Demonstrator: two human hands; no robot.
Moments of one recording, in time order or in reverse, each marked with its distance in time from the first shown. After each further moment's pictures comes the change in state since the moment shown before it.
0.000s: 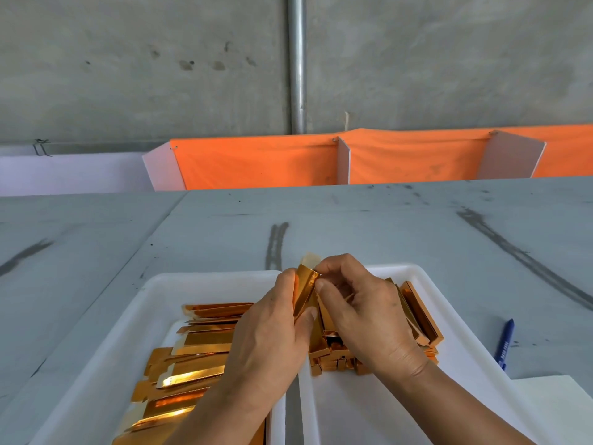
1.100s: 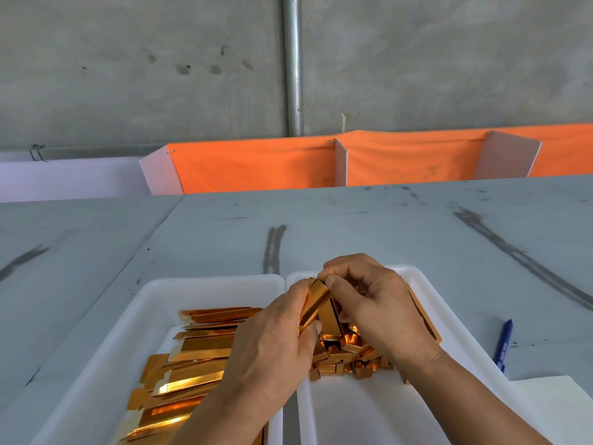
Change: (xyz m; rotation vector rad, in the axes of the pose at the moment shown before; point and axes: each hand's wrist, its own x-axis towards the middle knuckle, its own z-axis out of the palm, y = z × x) left_hand -0.004 -0.001 0.005 0.079 -0.024 0.119; right_hand 0.011 0.008 -0.019 0.155 -0.063 0.149
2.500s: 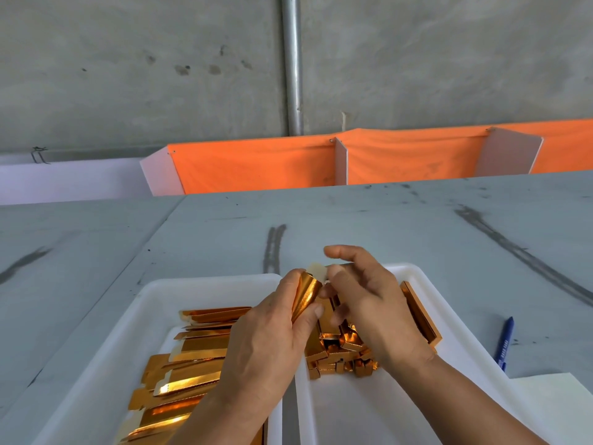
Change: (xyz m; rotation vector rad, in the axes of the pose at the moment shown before) left_hand 0.004 0.000 -0.004 0.004 0.081 0.028; right_hand -0.006 -0.010 0.006 0.261 0.012 0.156
